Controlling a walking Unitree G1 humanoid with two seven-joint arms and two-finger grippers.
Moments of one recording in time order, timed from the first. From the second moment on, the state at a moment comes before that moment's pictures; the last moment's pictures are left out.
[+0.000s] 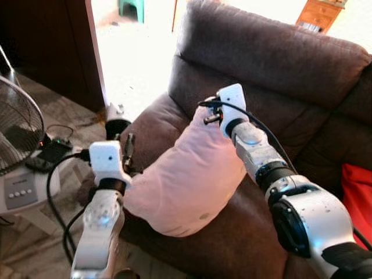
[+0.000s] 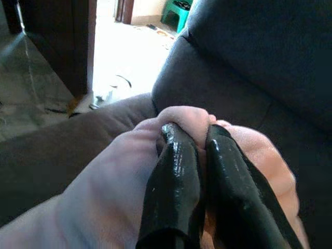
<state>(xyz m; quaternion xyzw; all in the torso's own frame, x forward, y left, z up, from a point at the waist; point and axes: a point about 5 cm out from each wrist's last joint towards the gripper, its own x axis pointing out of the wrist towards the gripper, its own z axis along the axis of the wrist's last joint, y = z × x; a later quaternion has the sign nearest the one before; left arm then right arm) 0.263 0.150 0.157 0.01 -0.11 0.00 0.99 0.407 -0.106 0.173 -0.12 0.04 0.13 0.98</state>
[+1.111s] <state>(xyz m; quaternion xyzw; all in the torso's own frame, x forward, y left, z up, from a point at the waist) 0.244 0.151 0.163 0.04 -0.10 0.02 0.99 0.419 -0.111 0.215 -0.14 -0.02 0.07 0.99</state>
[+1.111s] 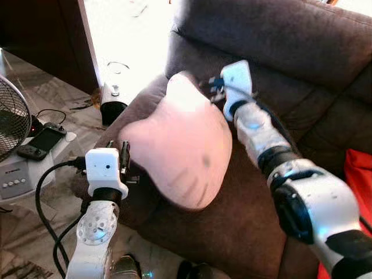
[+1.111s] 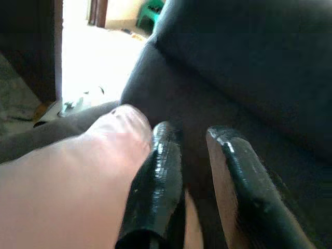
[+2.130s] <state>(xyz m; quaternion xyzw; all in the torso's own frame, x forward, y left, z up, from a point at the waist) 0.278 0.168 0.131 0.06 -0.06 -0.02 1.00 0.334 -0.195 0.113 -0.08 -0.08 -0.04 0.99</state>
